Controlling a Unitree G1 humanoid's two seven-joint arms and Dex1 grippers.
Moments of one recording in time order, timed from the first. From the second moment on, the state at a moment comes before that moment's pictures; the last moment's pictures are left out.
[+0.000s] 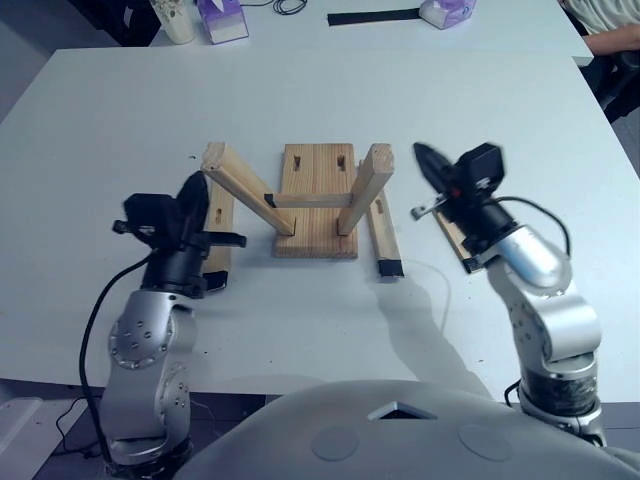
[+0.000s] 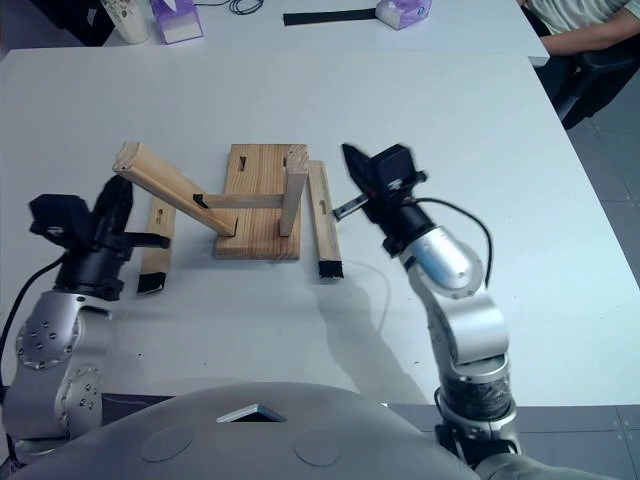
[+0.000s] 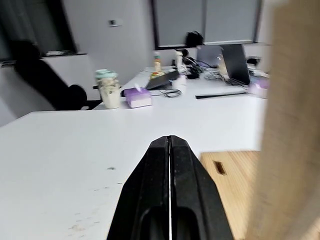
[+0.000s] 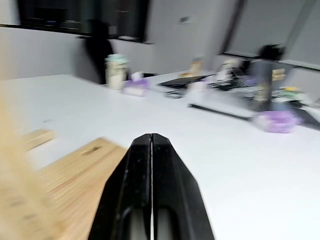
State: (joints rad) left arm 0.38 0.17 0.27 -0.85 -0.33 0.43 -0.09; right arm -0.01 -0.28 0.02 -0.67 0.22 0.57 0.31
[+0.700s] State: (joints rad) left arm -0.30 0.40 0.34 -0.84 -0.96 0.65 0.03; right arm -0.58 -0.24 -0.15 -0.52 0.90 0.81 0.40
